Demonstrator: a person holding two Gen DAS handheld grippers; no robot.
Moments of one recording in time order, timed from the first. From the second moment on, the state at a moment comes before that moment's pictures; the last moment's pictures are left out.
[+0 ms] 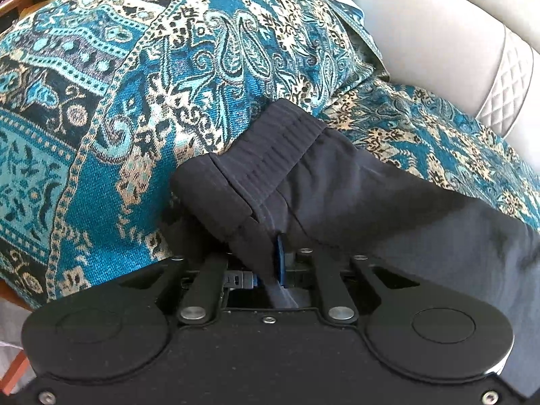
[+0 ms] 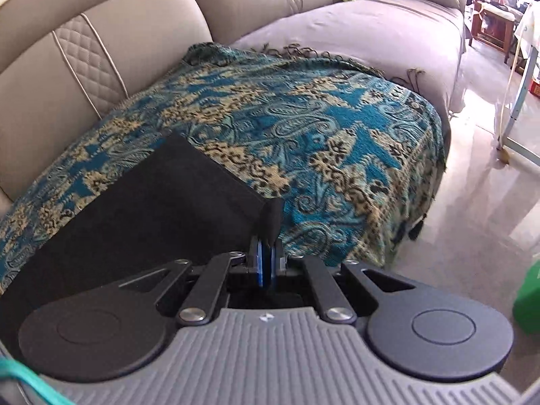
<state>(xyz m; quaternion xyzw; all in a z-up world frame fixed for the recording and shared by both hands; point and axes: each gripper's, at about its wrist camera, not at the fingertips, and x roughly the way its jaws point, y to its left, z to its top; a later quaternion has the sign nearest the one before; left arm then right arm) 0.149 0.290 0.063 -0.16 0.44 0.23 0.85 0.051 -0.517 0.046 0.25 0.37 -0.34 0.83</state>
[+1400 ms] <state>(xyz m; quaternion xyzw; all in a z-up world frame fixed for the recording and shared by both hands) 0.116 0.258 0.062 -0.08 0.44 0.21 0.87 0.083 -0.478 0.061 0.04 0.44 -0.35 0.82</state>
